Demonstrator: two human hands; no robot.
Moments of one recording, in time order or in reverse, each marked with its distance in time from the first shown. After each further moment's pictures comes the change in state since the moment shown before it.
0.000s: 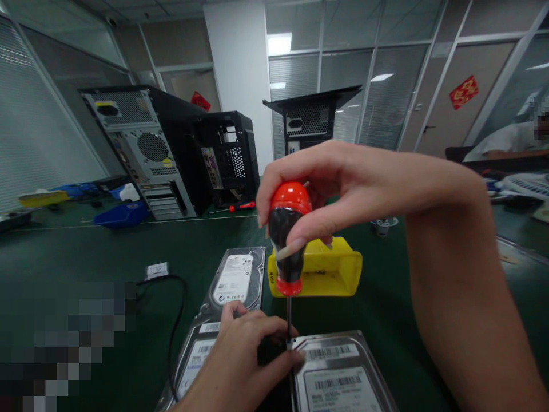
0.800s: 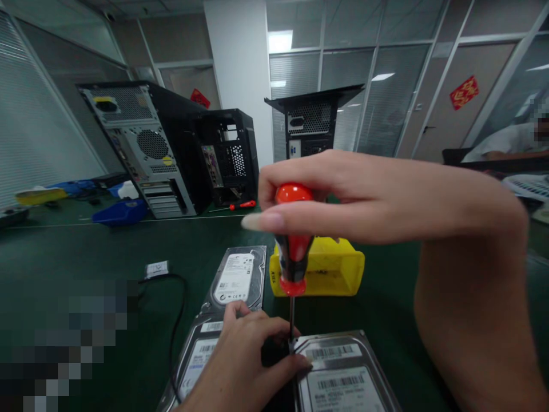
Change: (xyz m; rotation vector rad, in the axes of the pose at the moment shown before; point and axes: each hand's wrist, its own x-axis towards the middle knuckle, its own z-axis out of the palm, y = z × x) left_hand -0.001 -0.006 0.008 -0.007 0.023 0.001; right_hand 0.005 -0.019 0.011 -0.248 0.096 0.183
